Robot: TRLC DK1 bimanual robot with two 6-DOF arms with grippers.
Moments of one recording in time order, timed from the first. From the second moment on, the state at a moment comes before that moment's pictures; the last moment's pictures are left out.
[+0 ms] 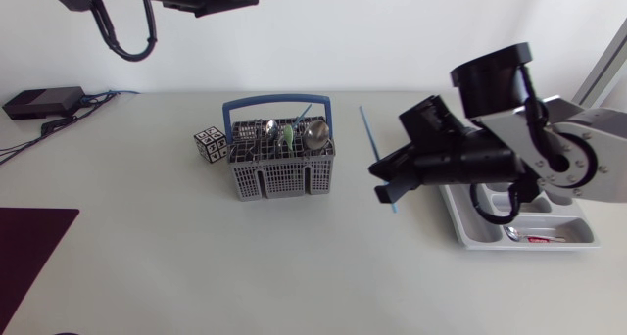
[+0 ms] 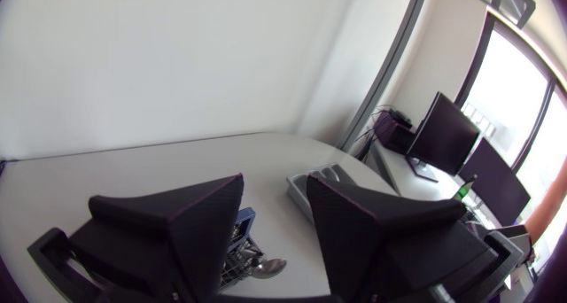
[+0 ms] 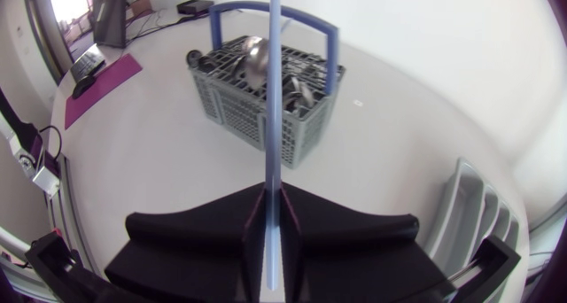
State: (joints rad) left arm -0.36 1.59 1.63 -0.42 0.39 -0.19; right arm 0.41 1.31 0.85 -0.27 -0.23 -0.18
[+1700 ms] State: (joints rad) left arm -0.57 1.89 1.30 0.11 -0.05 0.47; right arm -0.20 1.68 0.89 -0.30 -0.19 -0.19
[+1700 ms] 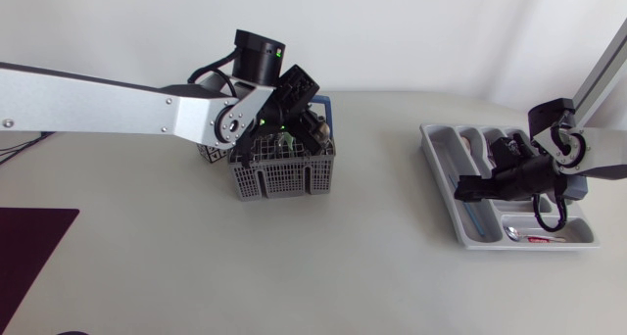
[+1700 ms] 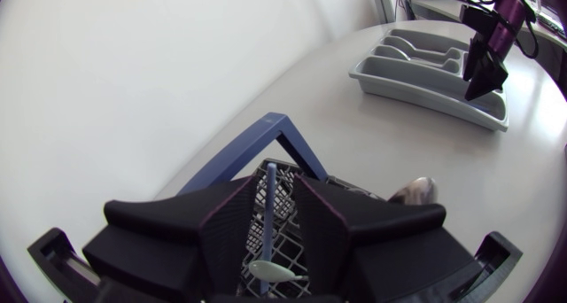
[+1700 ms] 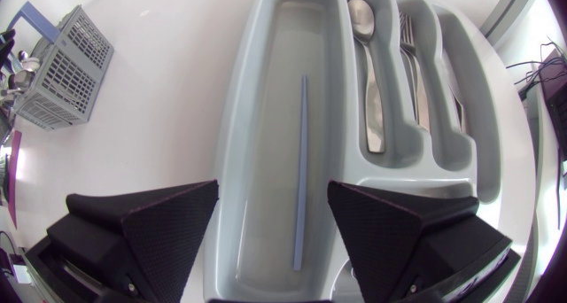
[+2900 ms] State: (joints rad) left arm -0.50 1.53 1.30 0.03 0.14 0.09; right arm 0.10 1.27 0.81 -0.33 -0.35 -0.19
